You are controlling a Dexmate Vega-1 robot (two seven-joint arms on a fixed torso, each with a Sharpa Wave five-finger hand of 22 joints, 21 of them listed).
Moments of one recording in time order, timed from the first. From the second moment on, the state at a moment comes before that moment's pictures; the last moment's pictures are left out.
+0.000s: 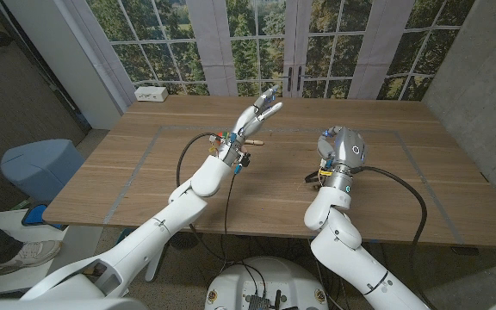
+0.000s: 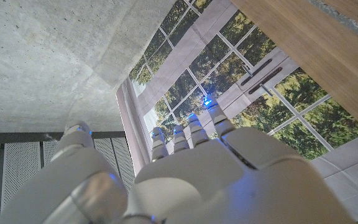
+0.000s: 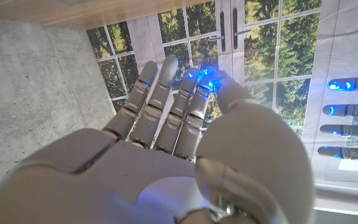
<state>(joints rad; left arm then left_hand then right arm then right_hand) 0.83 0.42 0.58 -1.49 -0.02 -0.58 0.17 0.28 -0.01 0.25 -0.08 0.17 0.07 -0.15 0.18 0.18 -0.03 -0.02 0.19 0.19 0.04 0.04 0.19 0.19 0.01 0.16 0.50 0.19 -1.16 -0.34 -0.62 -2.05 -0.67 -0.86 -0.81 0.94 -0.03 0.54 -0.14 0.18 0.92 -0.10 0.31 0.23 0.79 -0.14 0.39 0.67 0.73 -0.08 0.51 0.99 0.41 -0.01 0.94 0.19</state>
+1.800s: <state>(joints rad) 0.86 0.45 0.51 -1.50 -0.31 -0.55 0.02 0.18 0.14 0.40 0.02 0.22 0.09 -0.04 0.18 0.17 0.01 -0.06 0.20 0.18 -0.02 -0.03 0.18 0.18 0.05 -0.03 0.46 0.18 -1.21 -0.55 -0.43 -1.99 -0.11 -0.19 -0.67 0.41 0.19 0.39 0.05 0.18 0.44 -0.05 0.18 0.20 0.39 0.01 0.19 0.47 0.27 -0.04 0.20 0.68 0.21 -0.04 0.83 0.17</state>
